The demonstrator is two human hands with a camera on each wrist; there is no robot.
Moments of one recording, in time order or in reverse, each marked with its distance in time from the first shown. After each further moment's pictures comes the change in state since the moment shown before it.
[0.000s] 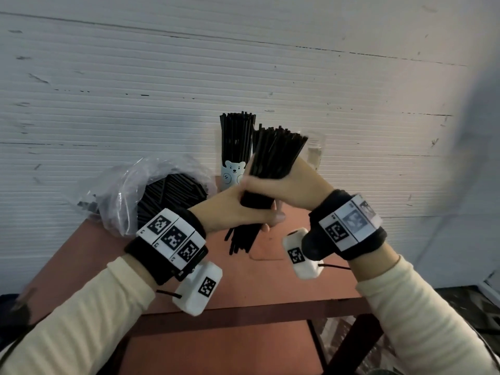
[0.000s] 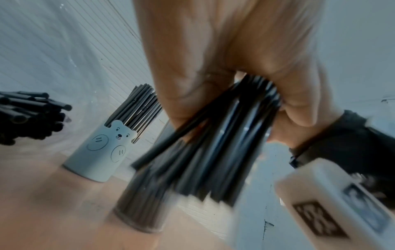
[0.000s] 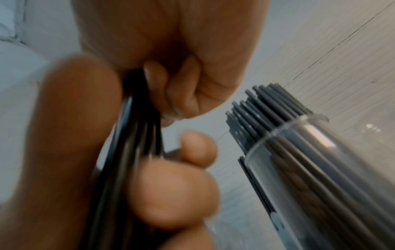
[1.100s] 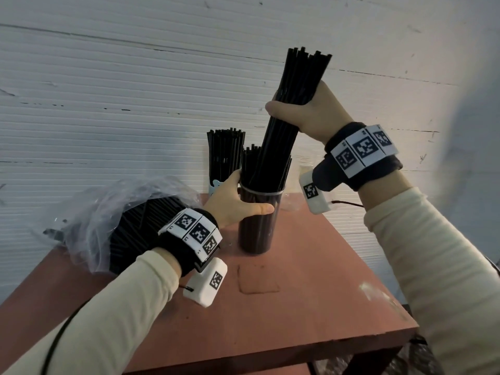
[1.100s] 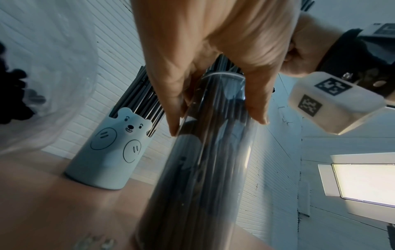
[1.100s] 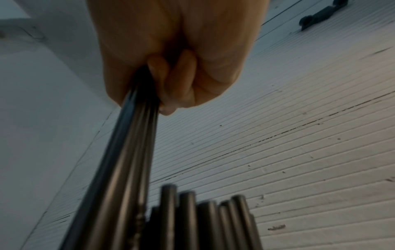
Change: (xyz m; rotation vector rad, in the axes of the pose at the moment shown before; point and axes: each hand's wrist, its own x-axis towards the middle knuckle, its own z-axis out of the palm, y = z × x) left_hand 0.086 -0.050 -0.025 0.162 0.464 -0.073; right_hand 0.090 0.017 -0.097 -0.188 0.309 0.060
